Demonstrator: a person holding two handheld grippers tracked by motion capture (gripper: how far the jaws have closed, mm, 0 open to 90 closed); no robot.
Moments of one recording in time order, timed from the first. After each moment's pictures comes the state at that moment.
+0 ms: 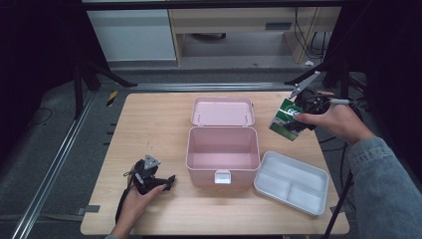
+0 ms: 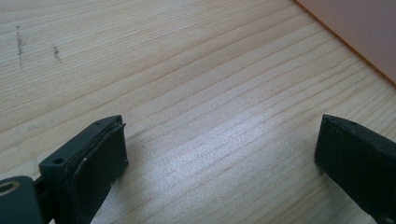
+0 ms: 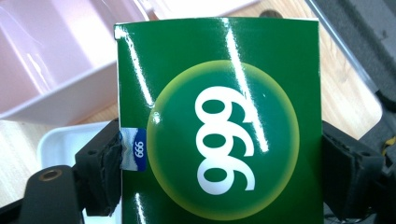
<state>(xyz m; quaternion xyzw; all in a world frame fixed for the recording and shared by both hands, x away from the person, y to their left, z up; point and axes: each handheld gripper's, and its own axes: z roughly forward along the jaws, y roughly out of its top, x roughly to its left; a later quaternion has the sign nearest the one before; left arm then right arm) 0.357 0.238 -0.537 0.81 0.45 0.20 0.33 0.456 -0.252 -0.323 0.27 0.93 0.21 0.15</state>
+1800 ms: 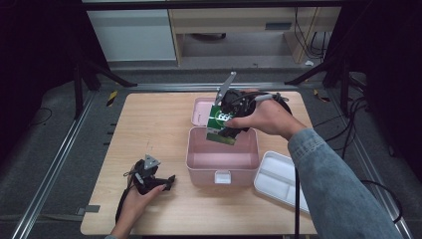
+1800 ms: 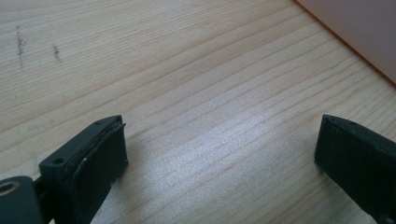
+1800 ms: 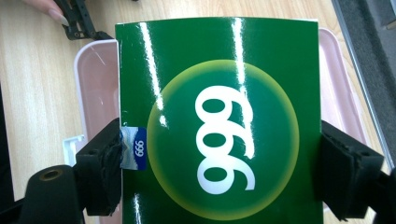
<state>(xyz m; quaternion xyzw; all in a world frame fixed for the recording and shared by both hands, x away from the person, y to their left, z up) 0.357 0.238 -0.537 0.81 0.45 0.20 0.33 0.438 -0.069 -0.298 0.10 0.96 0.23 0.11</state>
